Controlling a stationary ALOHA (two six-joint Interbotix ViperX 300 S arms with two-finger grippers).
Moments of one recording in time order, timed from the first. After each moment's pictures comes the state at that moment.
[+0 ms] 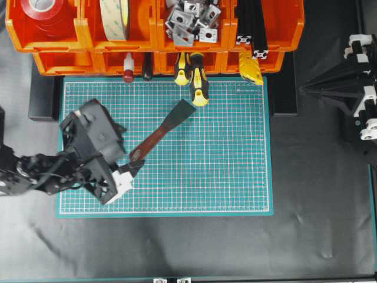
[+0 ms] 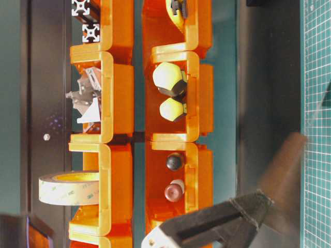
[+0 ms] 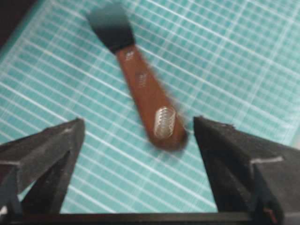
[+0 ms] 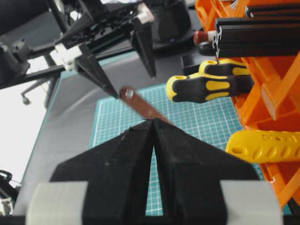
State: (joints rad) left arm -0.43 -0.10 0.62 0.94 0.68 -1.65; right arm 0.01 -1.11 1.21 0.06 0.04 0.20
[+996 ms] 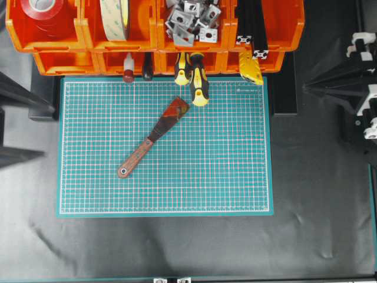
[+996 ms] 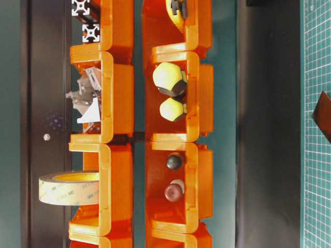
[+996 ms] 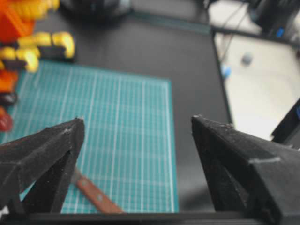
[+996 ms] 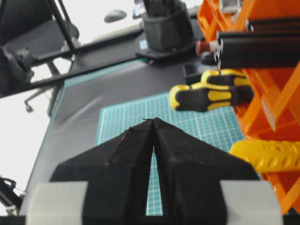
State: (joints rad) left arm -0.49 -0.91 0.85 0.95 0.50 -1.19; right arm 0.01 -1.14 1.20 0.06 0.04 0.20
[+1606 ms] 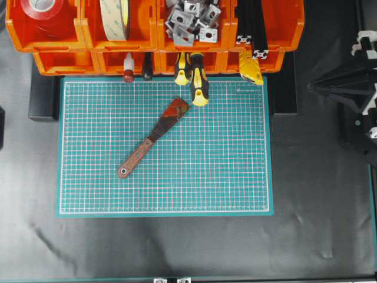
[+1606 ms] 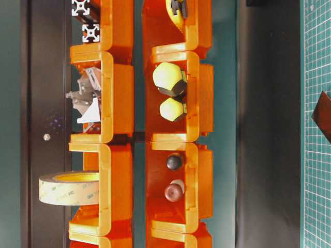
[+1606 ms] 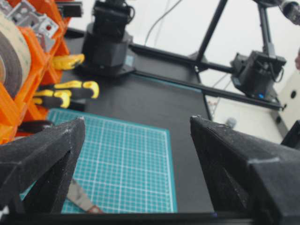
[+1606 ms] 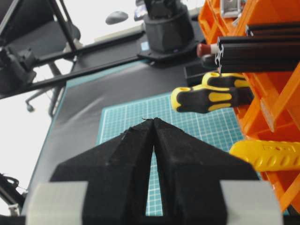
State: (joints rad) left arm -0.45 -1.18 0.93 0.95 0.52 -1.17; right arm 0.01 -1.16 1.19 0.06 0.09 0.20
